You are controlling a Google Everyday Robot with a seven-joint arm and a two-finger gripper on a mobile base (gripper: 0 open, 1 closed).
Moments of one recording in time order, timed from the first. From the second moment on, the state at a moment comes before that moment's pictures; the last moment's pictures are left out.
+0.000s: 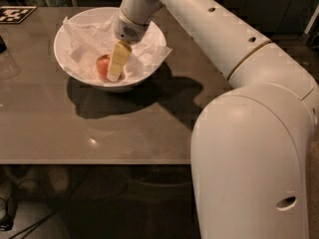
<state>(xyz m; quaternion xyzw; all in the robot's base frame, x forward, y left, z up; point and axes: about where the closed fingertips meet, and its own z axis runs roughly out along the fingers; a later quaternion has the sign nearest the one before) 0.690 0.112 0.883 -0.68 0.69 0.13 0.22</state>
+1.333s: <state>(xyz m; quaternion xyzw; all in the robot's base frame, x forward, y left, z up) 0.701 0.126 0.852 -0.68 0.69 0.17 0.20</state>
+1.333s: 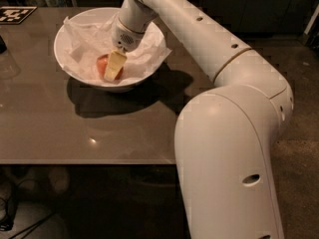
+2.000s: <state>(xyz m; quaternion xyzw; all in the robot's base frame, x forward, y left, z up) 0.700 0.126 0.852 -0.68 0.69 0.17 0.20</state>
